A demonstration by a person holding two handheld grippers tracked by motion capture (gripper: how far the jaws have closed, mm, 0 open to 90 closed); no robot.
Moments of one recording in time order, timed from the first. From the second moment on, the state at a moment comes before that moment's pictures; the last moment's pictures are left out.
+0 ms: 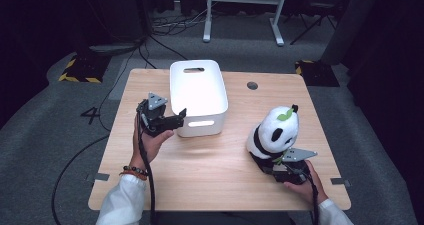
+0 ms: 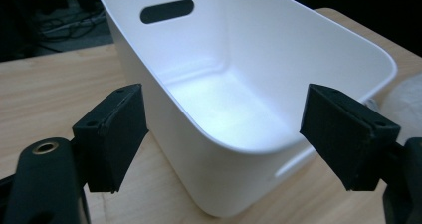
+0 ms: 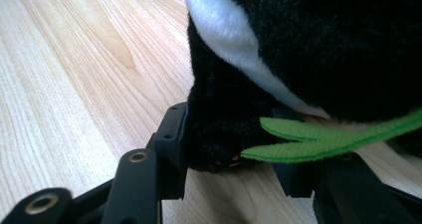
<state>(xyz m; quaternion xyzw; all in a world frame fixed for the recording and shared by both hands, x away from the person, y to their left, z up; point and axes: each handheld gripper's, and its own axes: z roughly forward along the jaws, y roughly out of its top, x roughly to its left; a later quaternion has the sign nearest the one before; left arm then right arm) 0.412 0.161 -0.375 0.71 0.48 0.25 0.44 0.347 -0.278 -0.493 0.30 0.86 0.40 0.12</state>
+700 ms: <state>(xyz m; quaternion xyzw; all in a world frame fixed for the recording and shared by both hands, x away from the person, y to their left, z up) 0.463 0.160 -0.386 0.72 0.53 0.22 0.39 0.350 -0.311 -0.491 0.29 0.87 0.39 0.10</state>
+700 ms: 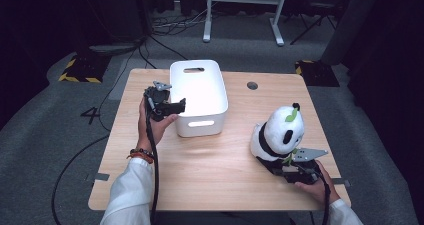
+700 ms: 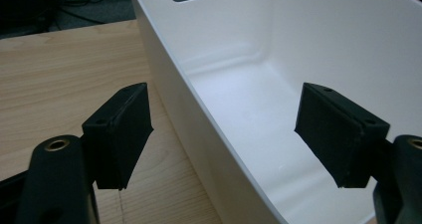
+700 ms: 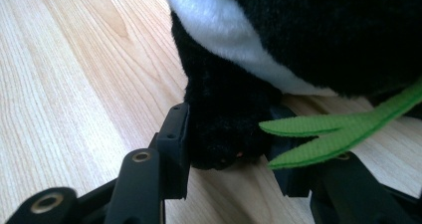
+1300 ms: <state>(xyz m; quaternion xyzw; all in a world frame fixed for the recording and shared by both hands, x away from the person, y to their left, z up) 0.469 0.159 -0.396 0.75 0.52 0.20 0.36 0.352 -0.319 -0.491 0.29 0.87 0.39 0.10</state>
